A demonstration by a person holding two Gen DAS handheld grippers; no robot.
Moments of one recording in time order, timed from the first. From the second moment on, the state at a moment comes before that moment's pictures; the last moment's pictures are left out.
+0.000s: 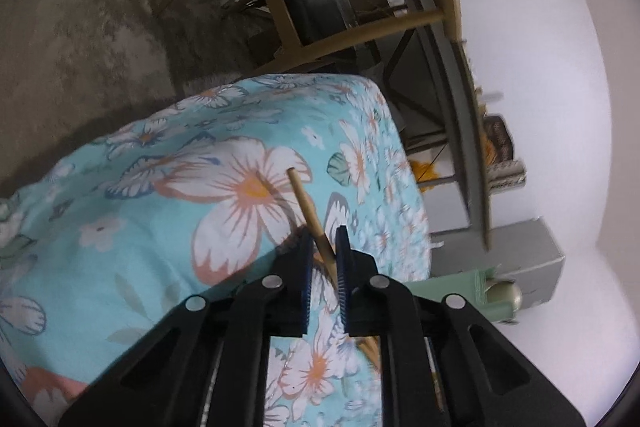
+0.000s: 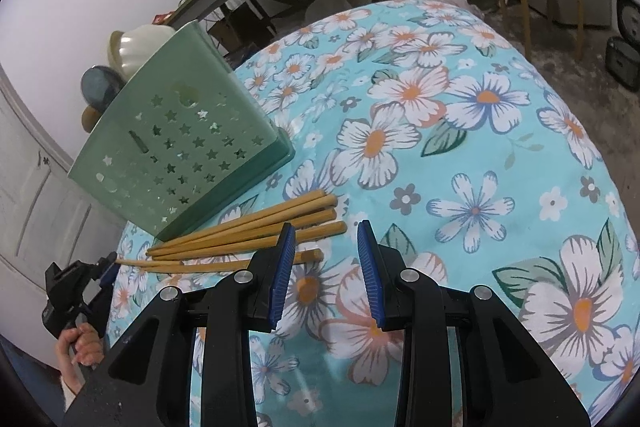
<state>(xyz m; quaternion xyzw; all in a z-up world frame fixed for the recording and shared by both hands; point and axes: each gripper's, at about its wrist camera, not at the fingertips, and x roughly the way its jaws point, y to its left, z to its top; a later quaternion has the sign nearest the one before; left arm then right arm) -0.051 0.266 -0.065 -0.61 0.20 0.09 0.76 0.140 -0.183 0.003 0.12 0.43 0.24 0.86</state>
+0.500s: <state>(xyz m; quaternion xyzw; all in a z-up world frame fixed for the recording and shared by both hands) -0.124 0.297 0.006 -0.50 0.10 0.22 0.83 0.118 -0.138 0.009 0.03 0.40 0.34 0.85</state>
